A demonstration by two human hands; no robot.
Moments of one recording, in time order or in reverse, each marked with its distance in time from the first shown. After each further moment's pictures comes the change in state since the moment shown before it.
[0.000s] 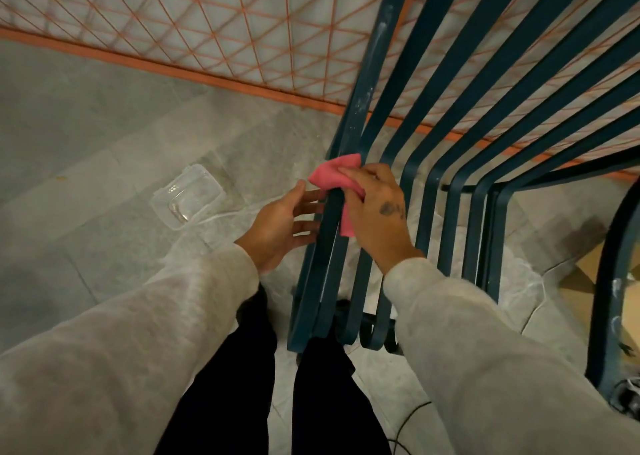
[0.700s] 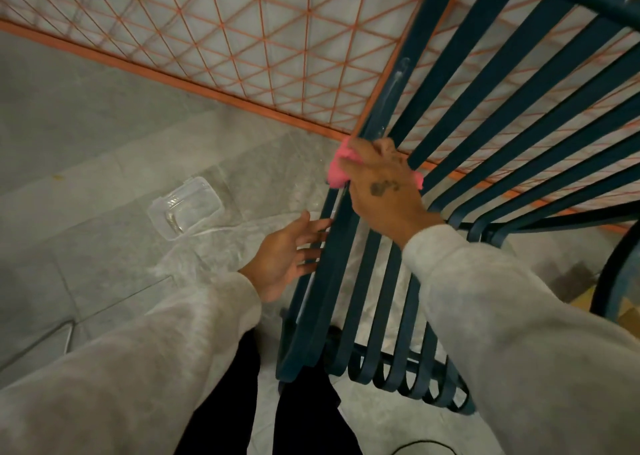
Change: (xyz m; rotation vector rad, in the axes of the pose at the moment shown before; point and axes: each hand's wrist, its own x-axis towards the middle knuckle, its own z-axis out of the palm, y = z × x) left_hand 0.006 -0.011 -0.006 -0.156 -0.036 -0.041; right_hand 0.076 -0.026 -0.029 -0.571 -0.200 -0.478
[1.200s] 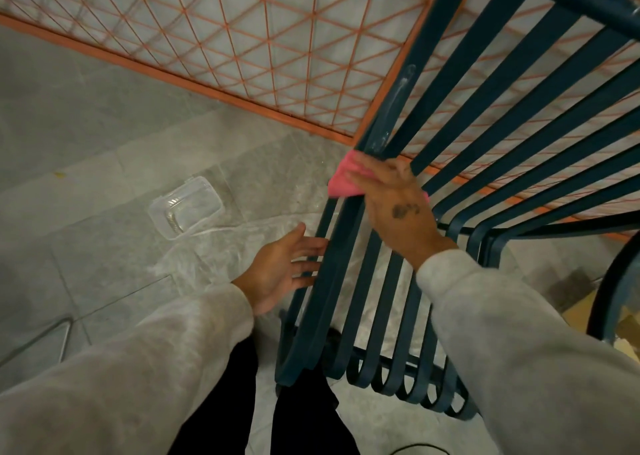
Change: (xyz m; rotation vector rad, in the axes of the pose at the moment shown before) left_hand -0.007 -0.006 -0.011 0.030 0.008 -0.031; right_hand -0.021 0.021 0.022 0.118 0.137 -0.039
